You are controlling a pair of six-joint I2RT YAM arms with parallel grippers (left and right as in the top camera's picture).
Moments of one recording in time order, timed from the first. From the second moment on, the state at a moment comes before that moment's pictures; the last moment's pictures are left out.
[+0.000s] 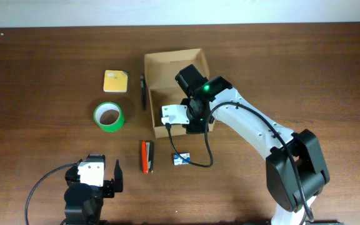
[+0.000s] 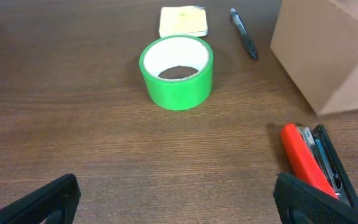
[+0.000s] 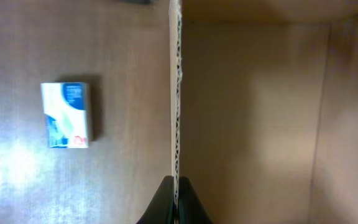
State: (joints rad) left arm -0.04 0.02 0.20 -0.69 -0.08 0.07; right arm 0.58 1.94 1.52 -0.96 -0.20 -1.05
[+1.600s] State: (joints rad) left arm -0.04 0.02 0.20 -0.69 -0.08 0.07; right arm 0.60 1.71 1.74 -1.43 -0.27 -0.91
